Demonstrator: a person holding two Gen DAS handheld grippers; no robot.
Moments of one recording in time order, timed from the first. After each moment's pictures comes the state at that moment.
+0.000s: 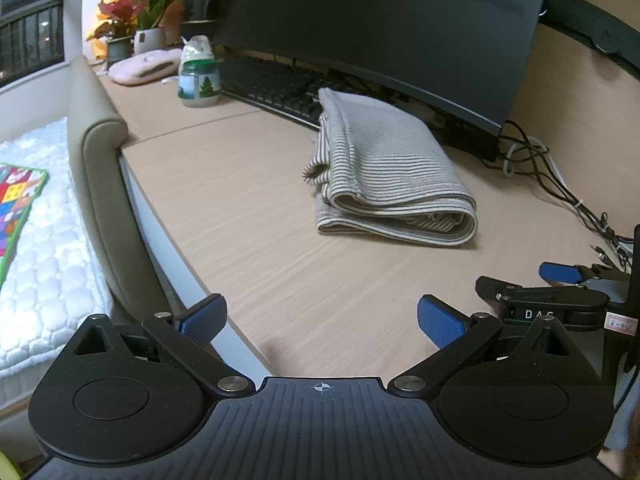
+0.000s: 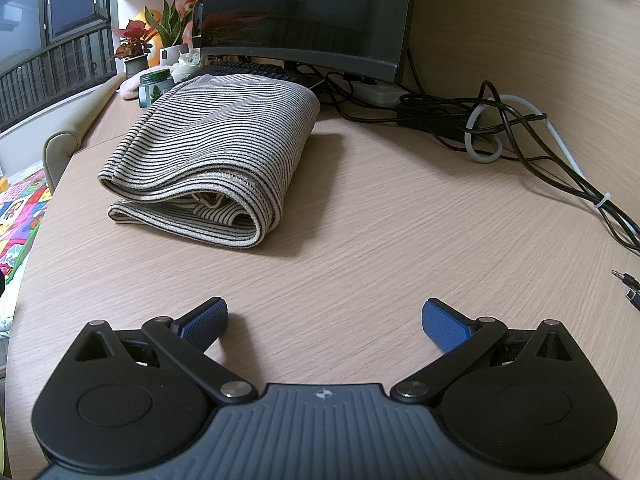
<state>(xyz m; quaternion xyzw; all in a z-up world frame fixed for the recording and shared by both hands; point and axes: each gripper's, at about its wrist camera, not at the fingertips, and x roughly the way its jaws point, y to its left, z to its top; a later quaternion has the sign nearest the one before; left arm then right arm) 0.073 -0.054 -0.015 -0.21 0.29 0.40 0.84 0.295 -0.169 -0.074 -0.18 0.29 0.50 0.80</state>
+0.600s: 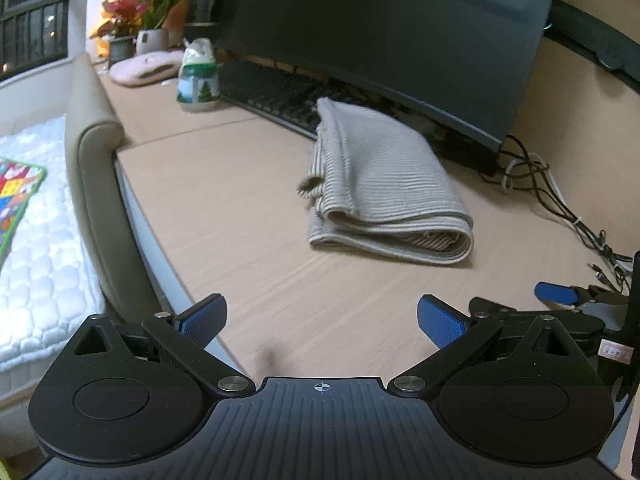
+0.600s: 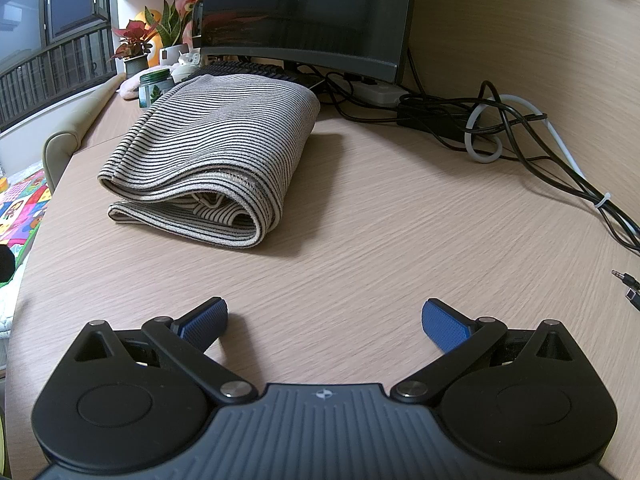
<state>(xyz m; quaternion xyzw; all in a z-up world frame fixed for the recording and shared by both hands) 0.083 -0.050 -0.010 -0.22 0.27 0.40 0.85 0.295 -0.169 -0.074 -0.18 0.29 0.50 0.80</state>
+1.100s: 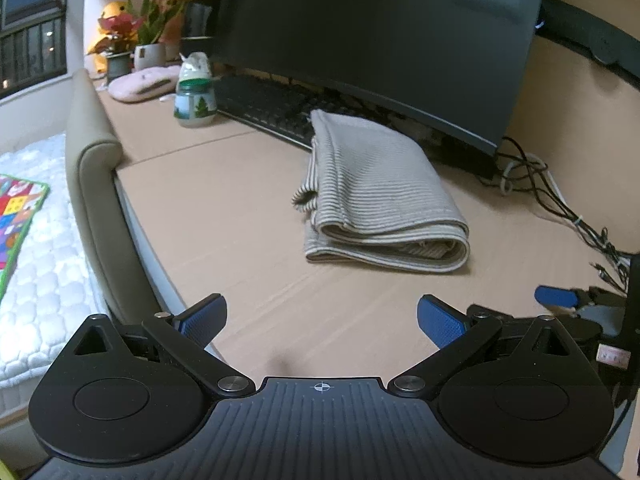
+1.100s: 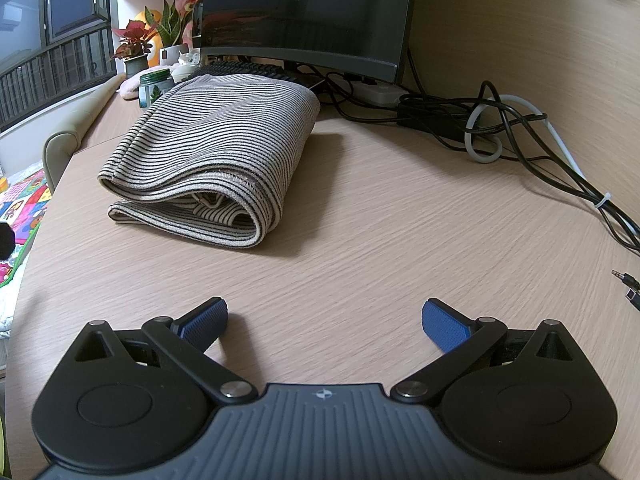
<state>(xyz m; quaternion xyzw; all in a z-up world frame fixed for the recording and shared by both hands) 0.091 -0.054 -0.005 -0.20 0.27 0.41 0.85 0.295 -0.169 -0.075 -0.18 0.29 0.50 0.80</state>
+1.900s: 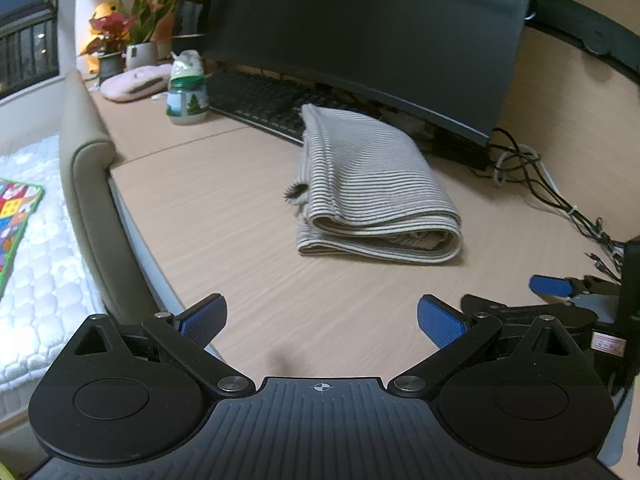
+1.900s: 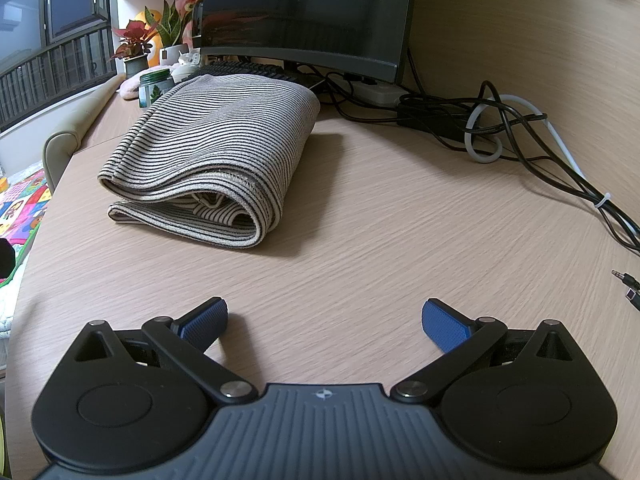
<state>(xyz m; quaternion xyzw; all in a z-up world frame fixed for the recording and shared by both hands) 0.092 -0.058 -0.004 -0.19 0.28 0.39 0.85 0.295 -0.169 -0.075 -0.18 0.29 0.50 0.80</state>
